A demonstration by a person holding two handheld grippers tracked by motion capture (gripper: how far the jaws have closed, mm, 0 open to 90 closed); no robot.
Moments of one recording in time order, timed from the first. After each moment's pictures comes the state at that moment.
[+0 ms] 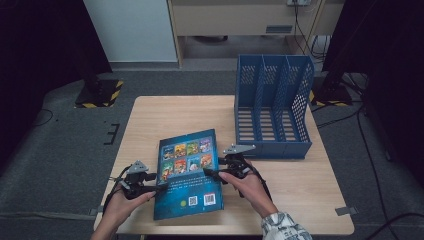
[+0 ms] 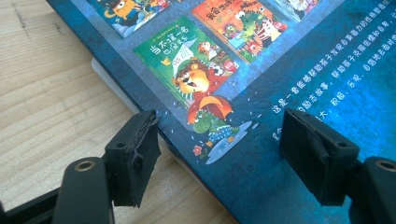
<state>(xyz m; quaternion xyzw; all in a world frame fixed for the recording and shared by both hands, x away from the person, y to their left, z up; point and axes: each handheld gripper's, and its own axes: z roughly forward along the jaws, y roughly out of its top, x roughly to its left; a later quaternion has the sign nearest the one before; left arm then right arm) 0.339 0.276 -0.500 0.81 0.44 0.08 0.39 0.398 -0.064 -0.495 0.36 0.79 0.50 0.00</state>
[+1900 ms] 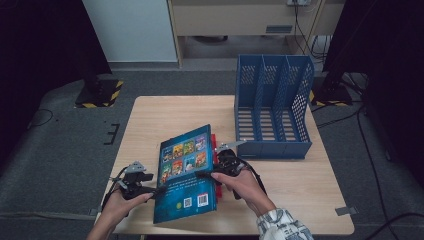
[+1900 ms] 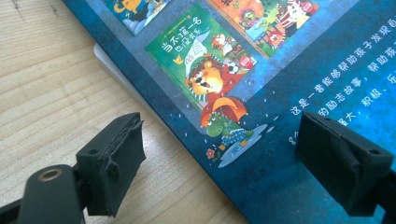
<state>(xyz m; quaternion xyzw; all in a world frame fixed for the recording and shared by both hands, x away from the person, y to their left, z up) 0.341 0.285 -0.508 0.81 0.44 0.06 0.39 0.394 -0.043 -0.472 0.34 0.80 0.48 -0.12</state>
